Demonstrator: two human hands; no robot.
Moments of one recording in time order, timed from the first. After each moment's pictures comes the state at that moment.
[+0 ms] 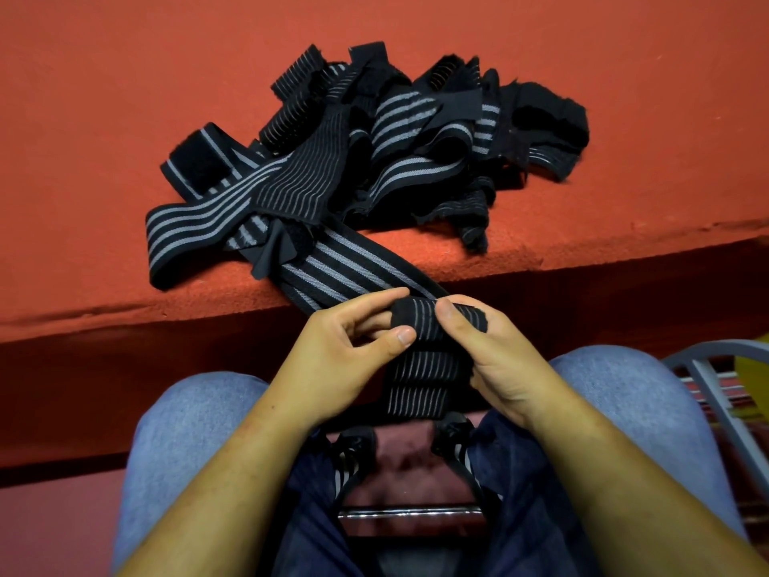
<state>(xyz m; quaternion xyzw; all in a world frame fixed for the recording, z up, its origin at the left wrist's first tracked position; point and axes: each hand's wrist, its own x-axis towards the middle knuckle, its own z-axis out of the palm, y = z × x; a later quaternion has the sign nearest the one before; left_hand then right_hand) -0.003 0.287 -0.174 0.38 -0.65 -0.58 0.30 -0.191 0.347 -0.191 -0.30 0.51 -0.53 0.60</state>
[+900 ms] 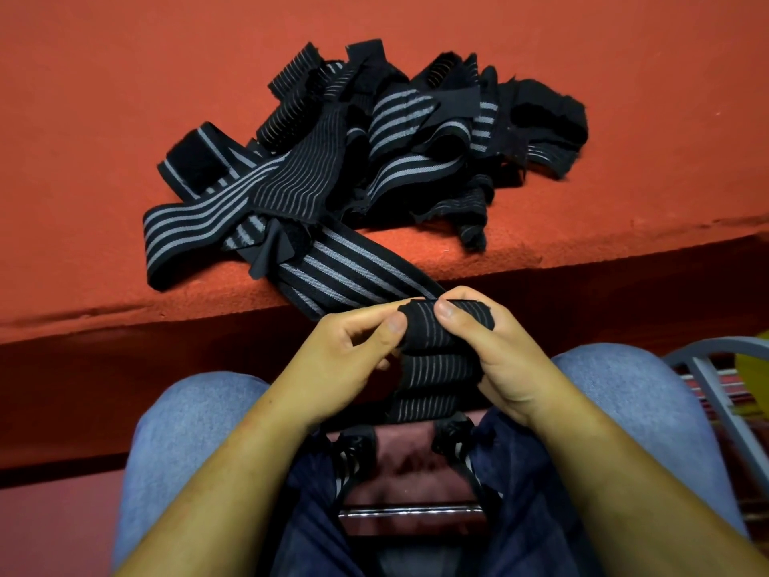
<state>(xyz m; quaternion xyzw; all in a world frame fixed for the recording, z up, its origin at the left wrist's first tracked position) -0.003 0.288 -0.174 0.37 -0.68 -0.59 0.25 -0.193 0.348 -0.186 -0.33 0.48 -0.56 0.60</state>
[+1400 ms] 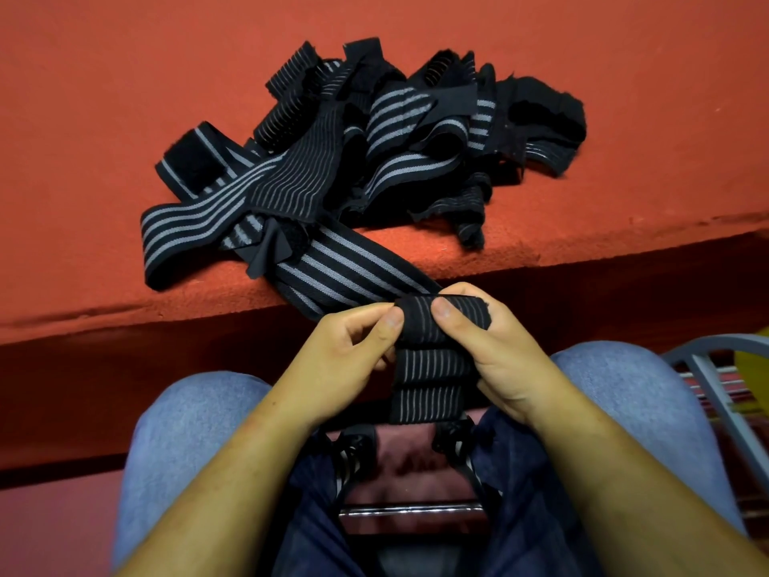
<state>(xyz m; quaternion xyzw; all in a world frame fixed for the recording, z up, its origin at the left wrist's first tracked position) -0.005 0.287 -0.177 0.38 -0.68 -0.57 0.25 -0.195 0.347 -0.192 -0.36 0.50 -0.55 0.57</state>
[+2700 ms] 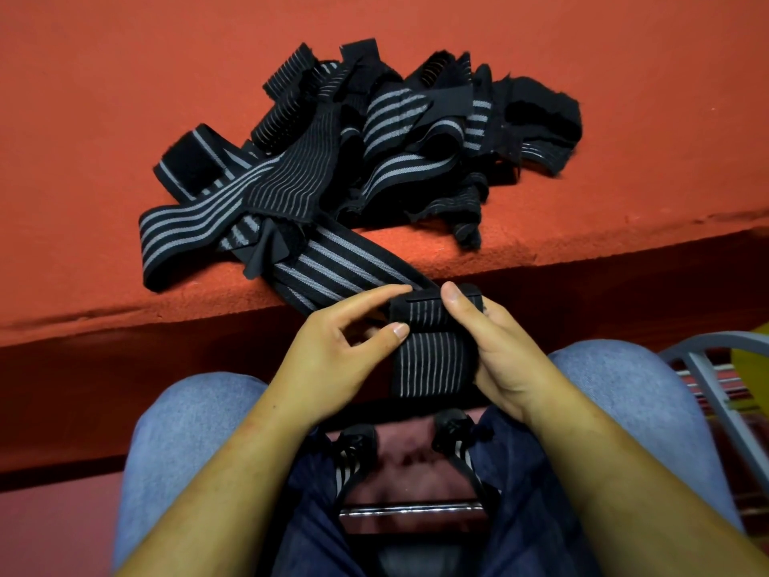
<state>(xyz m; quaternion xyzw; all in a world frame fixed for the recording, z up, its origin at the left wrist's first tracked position) -0.007 0.288 -0.165 0.37 -0.72 -0.50 0.30 -0.196 0.344 -0.194 -0.28 0.48 -0.56 0.61</state>
